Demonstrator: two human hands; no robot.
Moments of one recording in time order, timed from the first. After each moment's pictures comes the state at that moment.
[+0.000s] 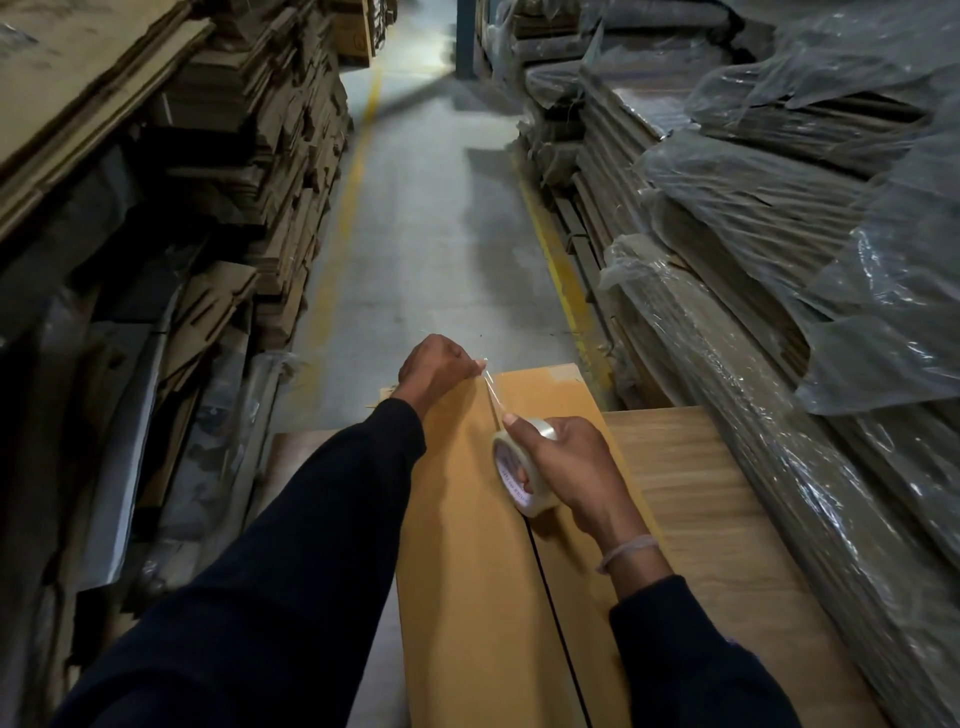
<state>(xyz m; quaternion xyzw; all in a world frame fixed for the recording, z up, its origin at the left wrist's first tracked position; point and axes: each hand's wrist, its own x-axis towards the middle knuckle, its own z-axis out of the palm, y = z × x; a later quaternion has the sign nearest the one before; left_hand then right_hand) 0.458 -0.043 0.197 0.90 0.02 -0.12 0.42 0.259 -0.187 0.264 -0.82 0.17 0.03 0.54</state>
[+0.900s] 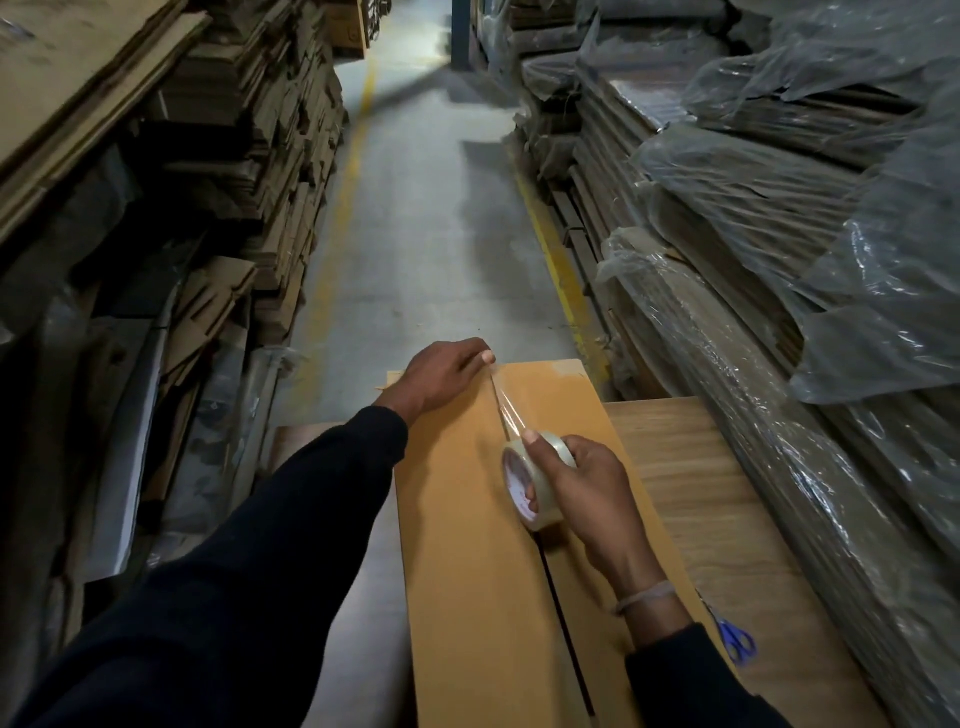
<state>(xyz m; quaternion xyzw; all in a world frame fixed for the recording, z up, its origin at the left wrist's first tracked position) 0.438 -0.028 0.197 0.92 -0.26 -0.05 0.29 0.213 -0.185 0.262 -0.78 0.18 -0.02 0.60</state>
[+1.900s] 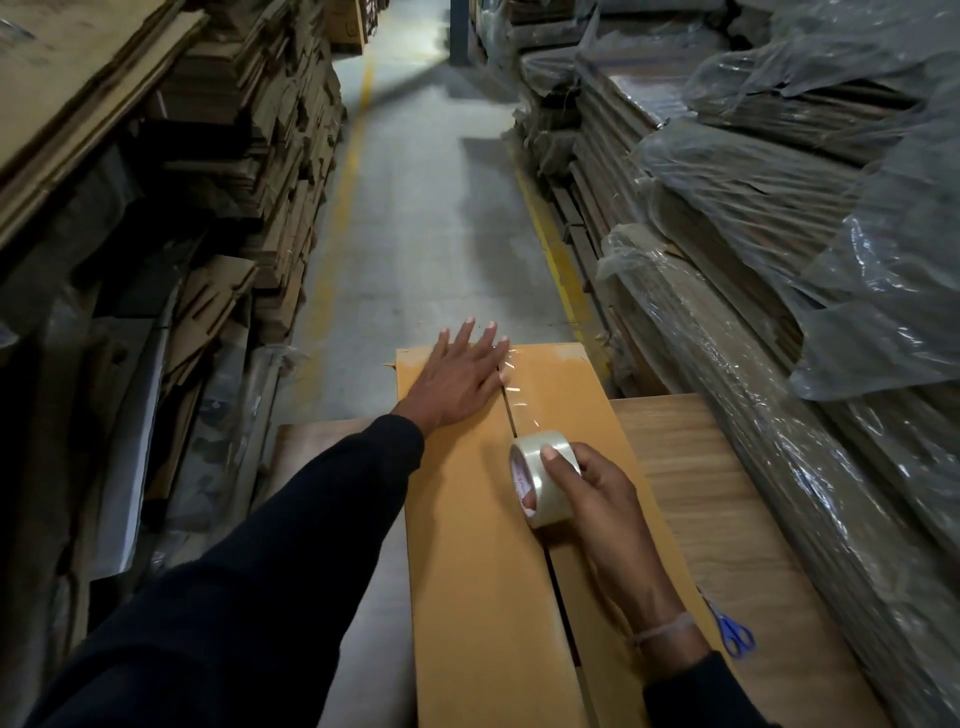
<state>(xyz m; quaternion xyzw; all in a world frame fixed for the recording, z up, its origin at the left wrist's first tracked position) 0.427 -0.042 0.179 0.93 -0.35 -0.01 0.09 0.186 -0.185 0.269 -0.71 0.17 -0.01 0.68</state>
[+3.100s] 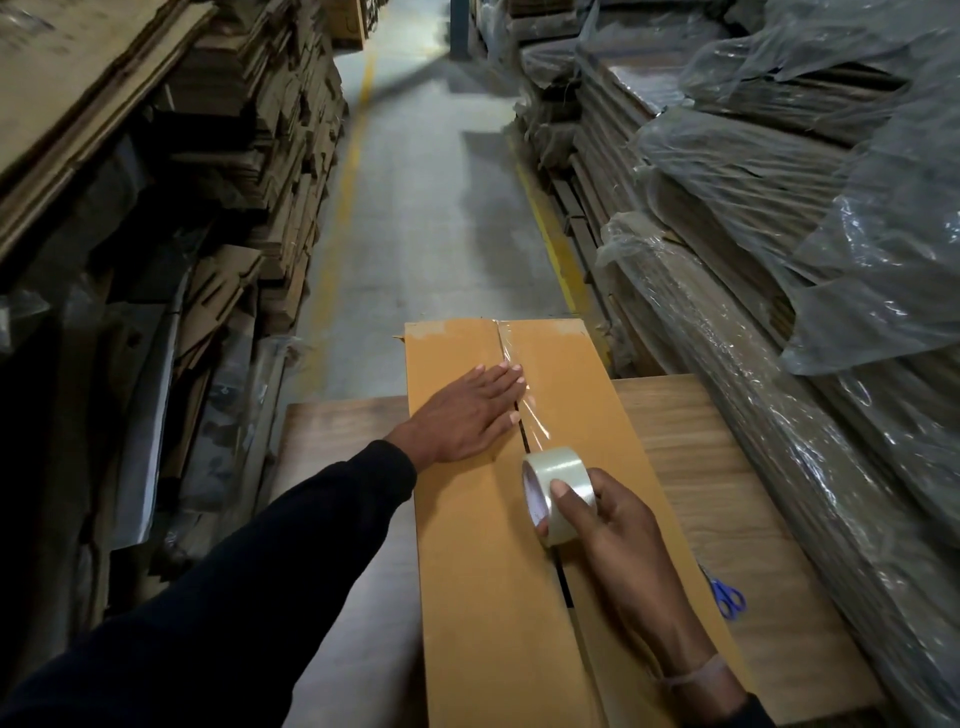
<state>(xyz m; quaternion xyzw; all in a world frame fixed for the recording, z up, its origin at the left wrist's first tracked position) 0.342 -0.025 0.174 0.88 -0.46 -0.03 0.09 0.114 -0.184 0.268 -0.78 0.18 -0.01 0.60</state>
